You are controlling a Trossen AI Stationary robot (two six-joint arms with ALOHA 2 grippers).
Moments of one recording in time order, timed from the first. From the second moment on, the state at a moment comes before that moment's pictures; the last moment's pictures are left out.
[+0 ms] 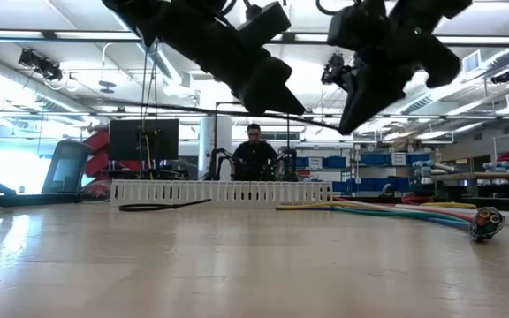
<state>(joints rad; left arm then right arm) -0.12 1.78 1.05 0.29 -0.59 0.30 0.11 1.43 0.96 -0.46 0.13 -0.20</state>
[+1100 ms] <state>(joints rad) -0.11 1.97 1.36 -0.03 -0.53 0.17 0.03 1.50 1.12 -0.71 0.11 -0.24</state>
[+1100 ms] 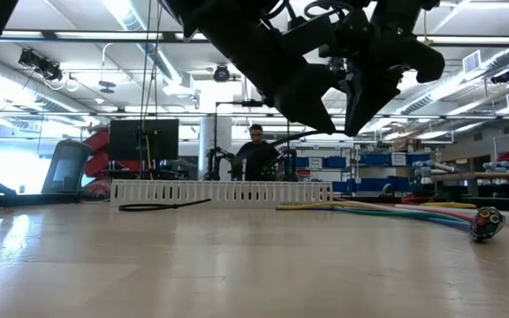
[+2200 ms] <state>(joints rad) -0.10 1.91 1.36 -0.07 -0.60 -0.04 0.04 1.46 1.12 -0.73 0.28 -0.18</state>
